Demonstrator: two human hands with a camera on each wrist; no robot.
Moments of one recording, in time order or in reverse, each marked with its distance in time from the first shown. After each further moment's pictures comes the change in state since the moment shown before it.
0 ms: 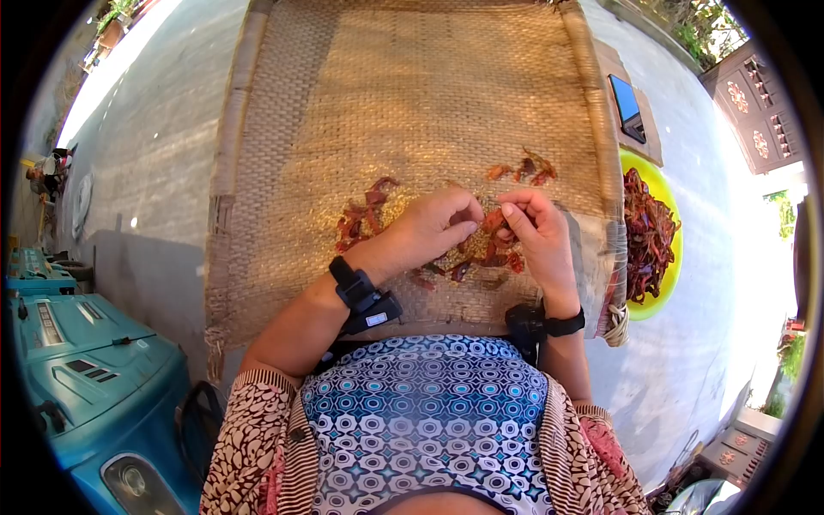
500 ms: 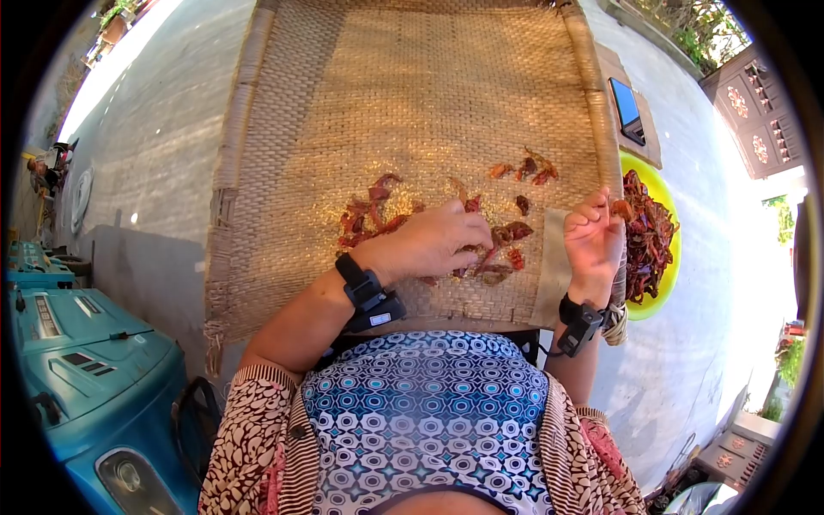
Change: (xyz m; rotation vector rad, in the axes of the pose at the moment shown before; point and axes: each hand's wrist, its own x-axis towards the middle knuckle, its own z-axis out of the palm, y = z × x) left_hand -0.006 -0.003 0.004 0.436 -0.317 0.206; right_hand 0.009 0.047 -0.094 1.474 -0.069 -0.061
